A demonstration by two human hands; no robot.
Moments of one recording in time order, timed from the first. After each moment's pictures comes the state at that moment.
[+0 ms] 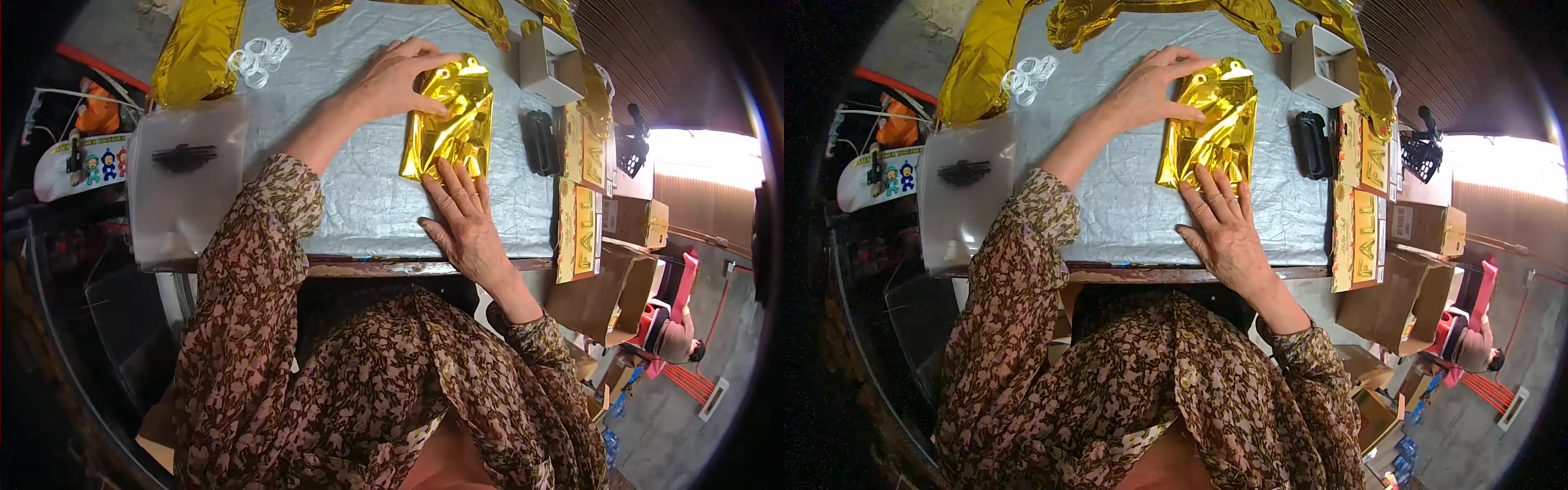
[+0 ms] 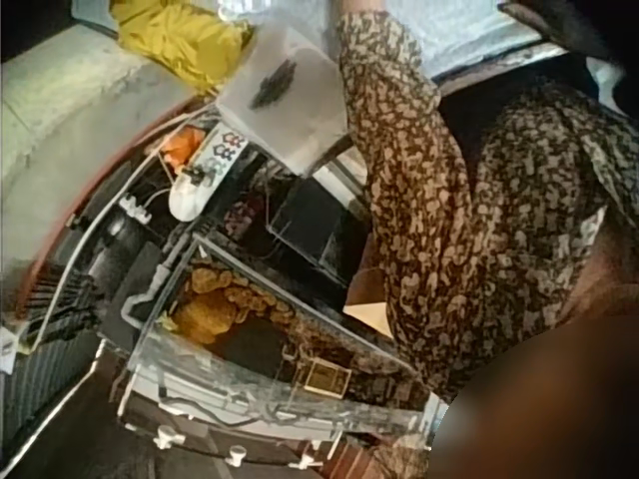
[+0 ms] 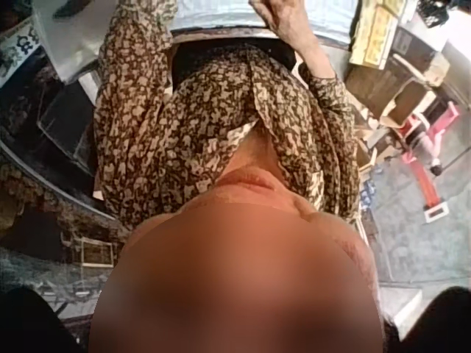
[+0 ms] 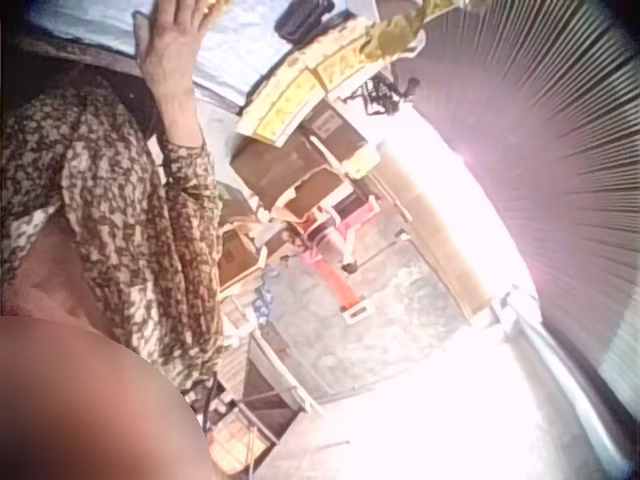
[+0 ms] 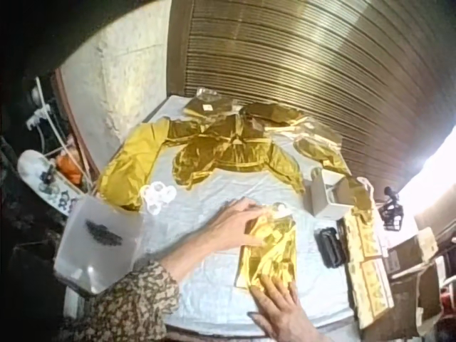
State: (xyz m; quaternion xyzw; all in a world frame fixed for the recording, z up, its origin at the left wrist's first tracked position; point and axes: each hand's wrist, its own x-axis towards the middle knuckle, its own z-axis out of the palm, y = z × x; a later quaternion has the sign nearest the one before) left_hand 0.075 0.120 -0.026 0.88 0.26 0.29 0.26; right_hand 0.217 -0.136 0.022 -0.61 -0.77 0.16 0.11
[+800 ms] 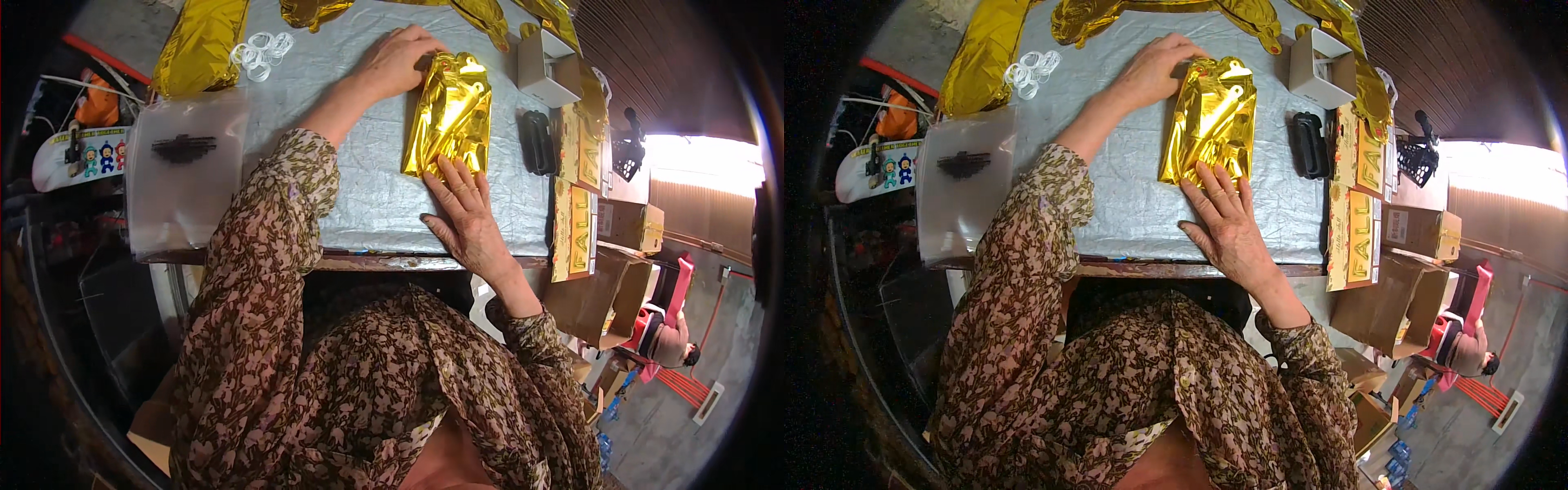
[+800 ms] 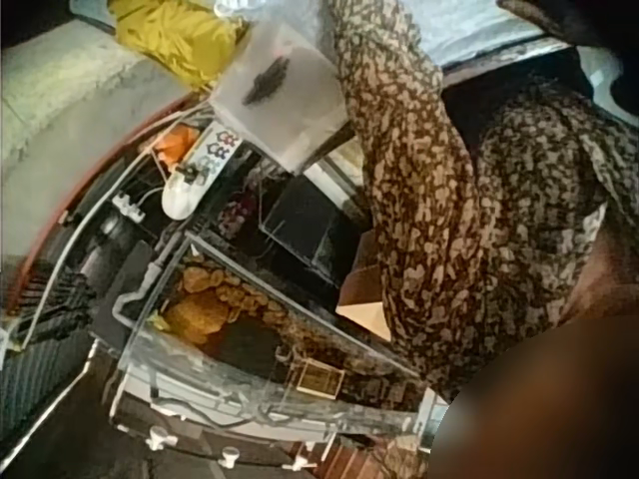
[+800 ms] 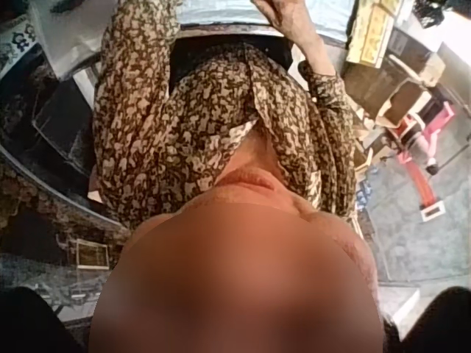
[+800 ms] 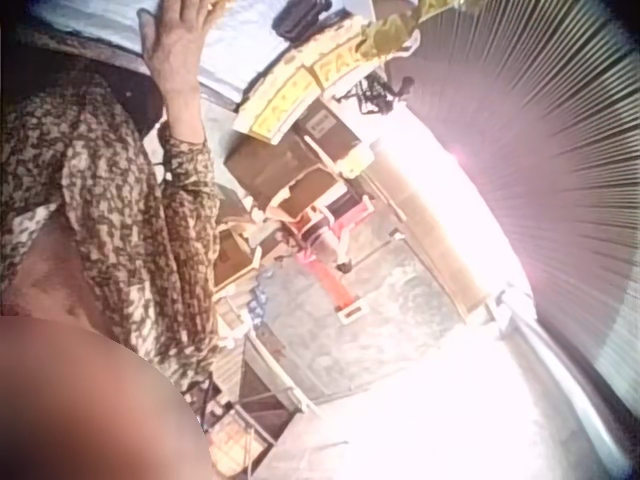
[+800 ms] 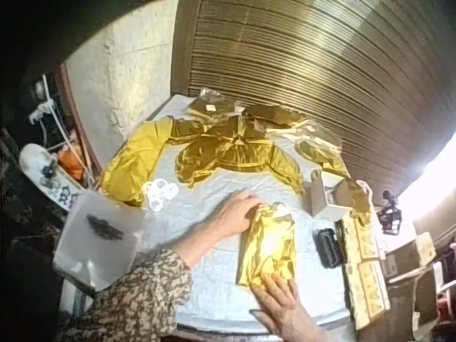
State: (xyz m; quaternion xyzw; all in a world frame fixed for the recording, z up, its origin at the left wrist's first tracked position) left_hand 0.094 0.150 -0.051 0.89 0.27 0.35 0.08; right_hand 0.230 -0.135 0.018 -0.60 -0.78 0.17 0.12
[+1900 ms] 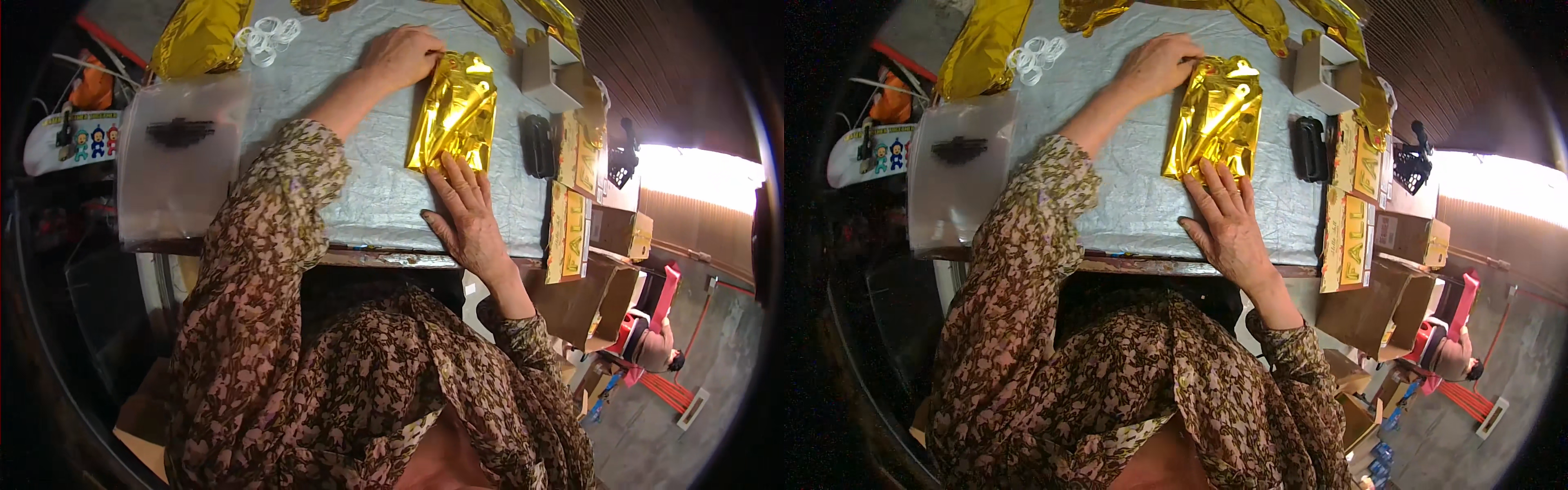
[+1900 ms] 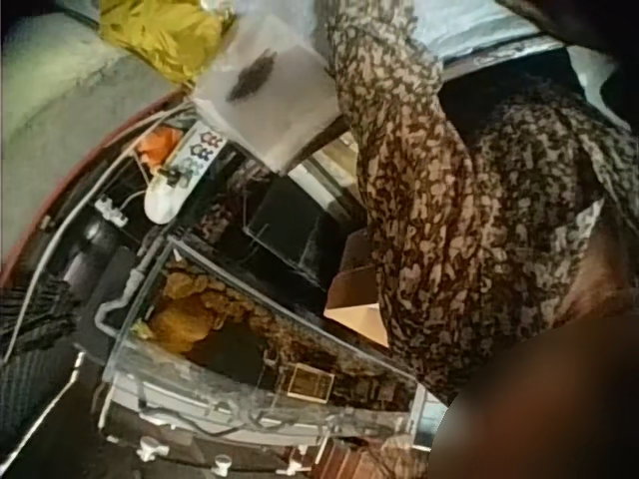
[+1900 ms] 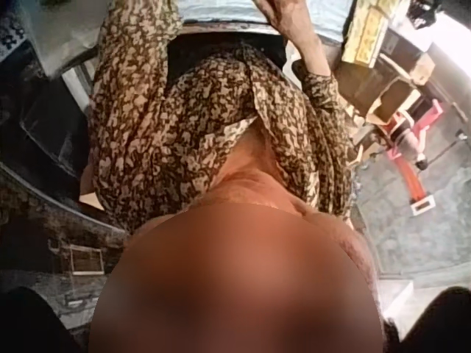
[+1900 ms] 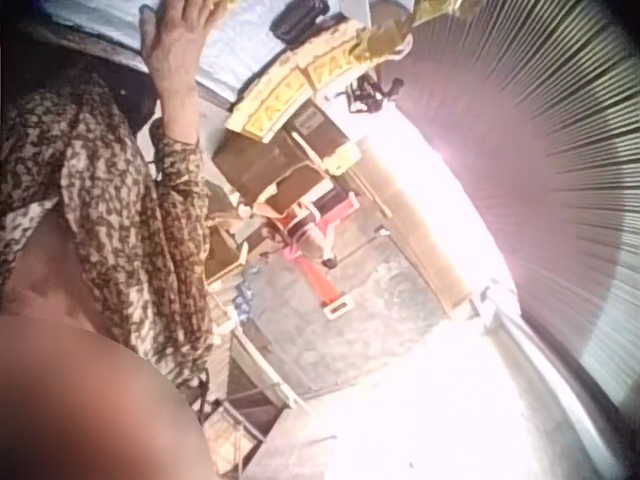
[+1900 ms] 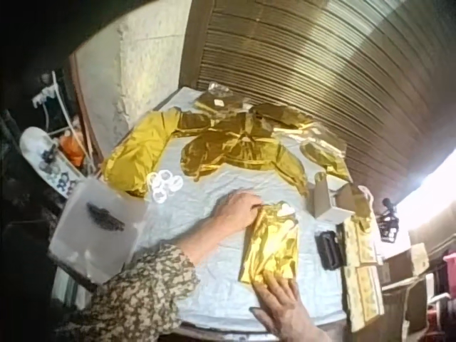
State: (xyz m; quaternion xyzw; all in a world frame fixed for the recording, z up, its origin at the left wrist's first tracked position) left_hand 0.093 0.151 -0.050 0.85 0.34 0.34 0.22; right_hand 0.223 -0.132 0.025 -0.60 -0.78 0.15 0.09
